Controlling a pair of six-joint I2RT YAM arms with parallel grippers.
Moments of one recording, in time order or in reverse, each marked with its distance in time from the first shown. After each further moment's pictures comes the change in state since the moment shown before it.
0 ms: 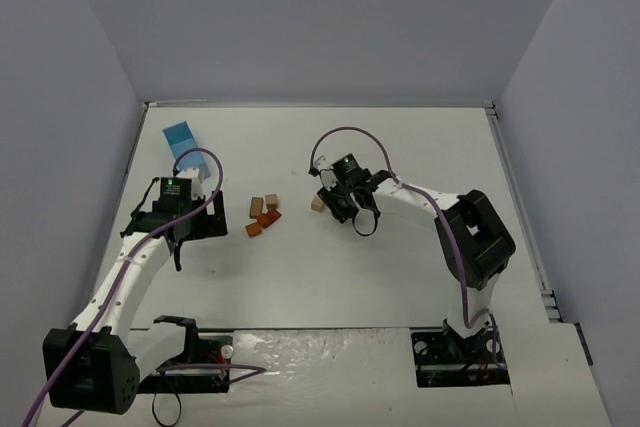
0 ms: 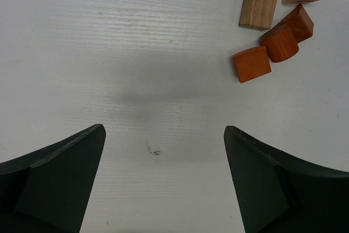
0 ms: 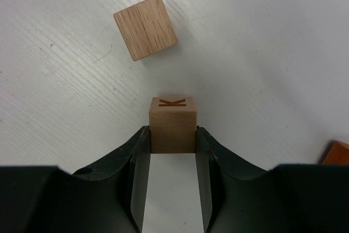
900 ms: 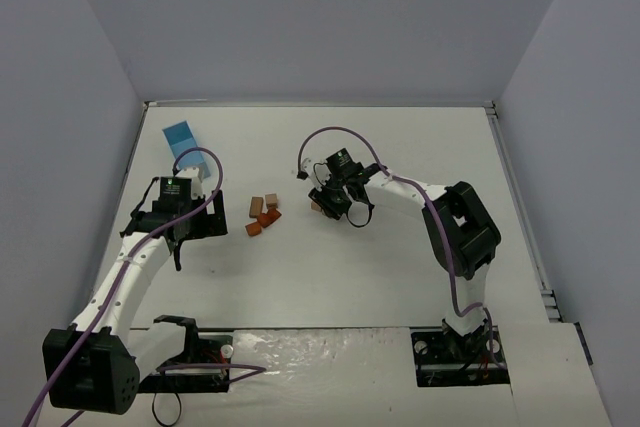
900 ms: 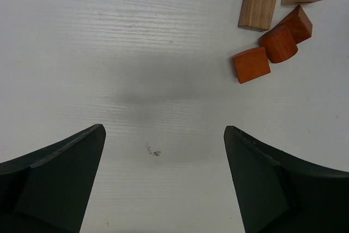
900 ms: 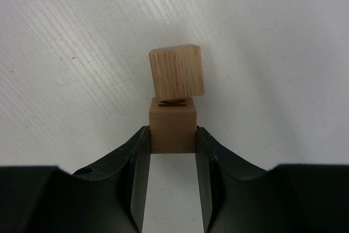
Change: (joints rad) left arm 0.000 -0.003 0.000 0.003 0.000 0.001; right arm 0.000 0.099 0.100 -0.022 -0.130 -0.202
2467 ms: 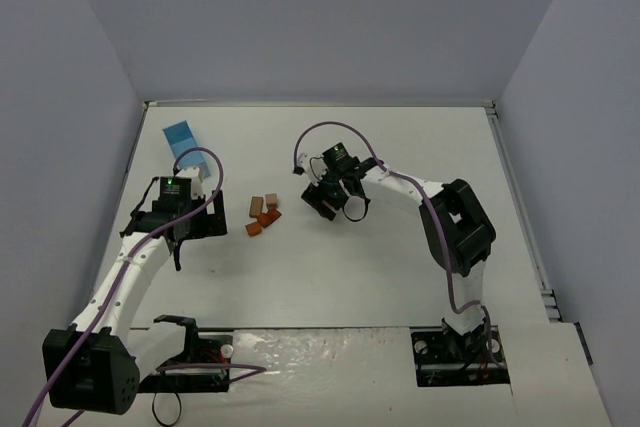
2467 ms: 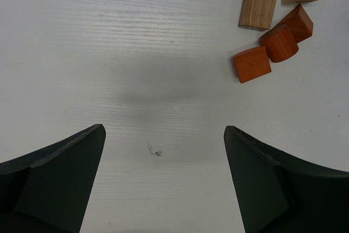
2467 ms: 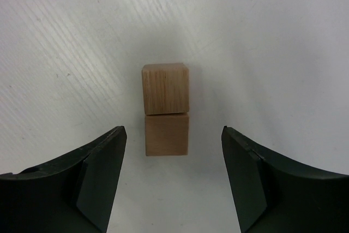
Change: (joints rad) left arm 0.000 -0.002 0.000 0.000 0.000 0.011; right arm 0.000 0.035 0.070 -0.033 0.009 -0.022
